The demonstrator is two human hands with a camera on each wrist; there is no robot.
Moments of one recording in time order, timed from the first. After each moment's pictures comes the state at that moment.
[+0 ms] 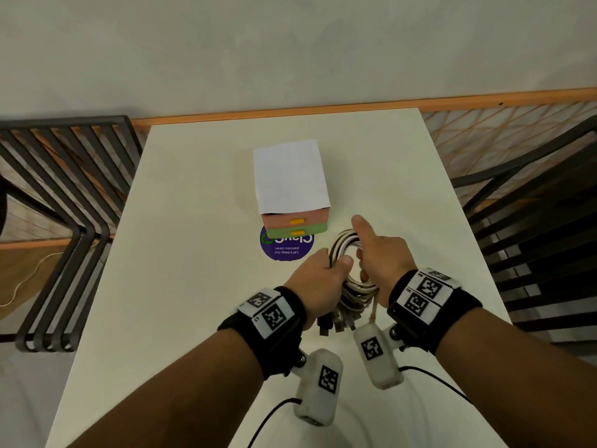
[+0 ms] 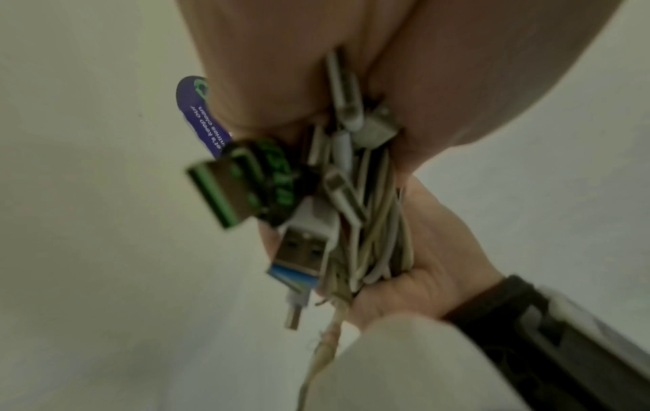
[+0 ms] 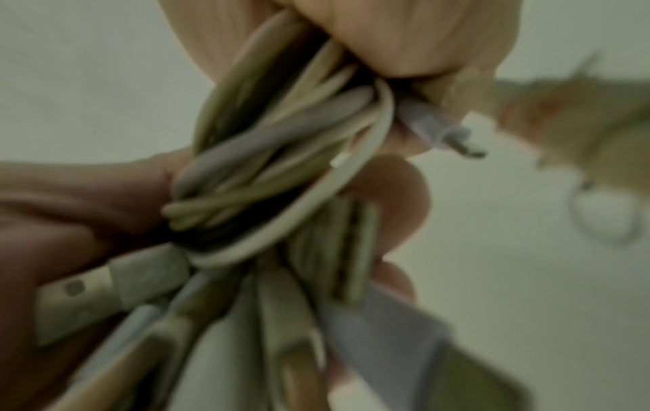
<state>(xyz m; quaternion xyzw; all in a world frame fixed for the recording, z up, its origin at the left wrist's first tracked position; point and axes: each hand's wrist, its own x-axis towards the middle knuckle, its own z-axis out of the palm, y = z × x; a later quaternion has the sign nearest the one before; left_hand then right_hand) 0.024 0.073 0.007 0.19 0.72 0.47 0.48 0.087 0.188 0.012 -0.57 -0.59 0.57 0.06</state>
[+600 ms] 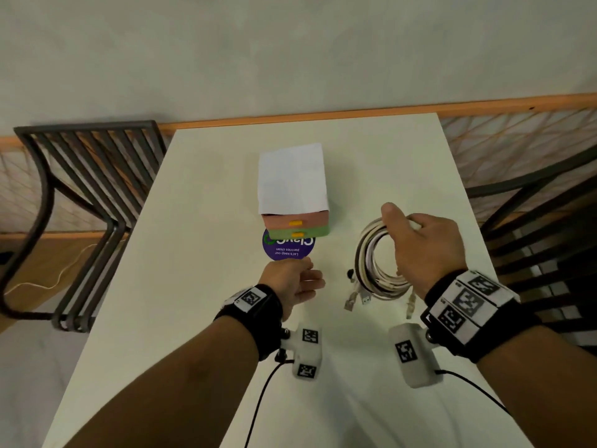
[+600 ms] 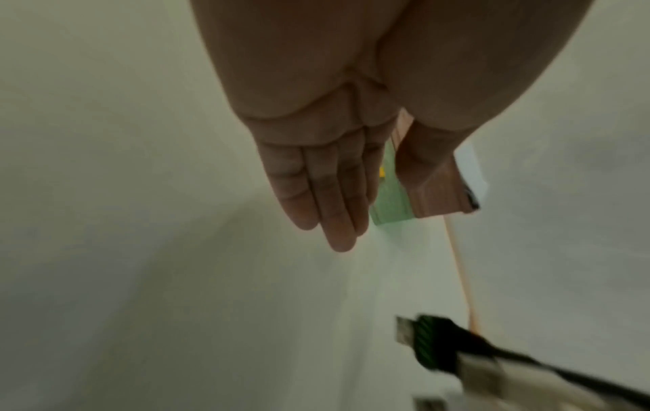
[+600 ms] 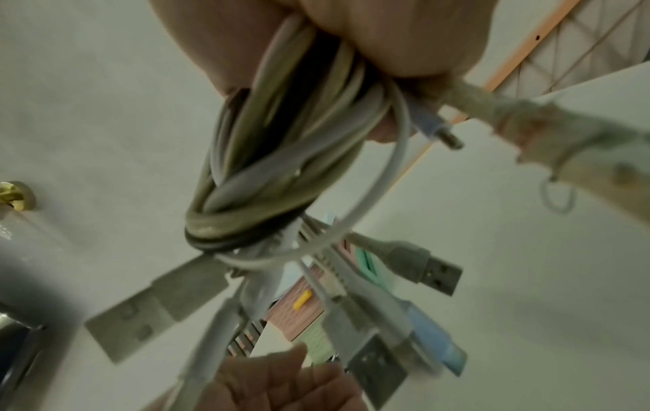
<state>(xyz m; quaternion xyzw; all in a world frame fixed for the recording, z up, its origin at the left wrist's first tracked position) 0.005 0.075 -0.037 -0.11 0.69 0.56 0.44 0.128 0.233 0.043 -0.44 -0.73 0.47 0.21</state>
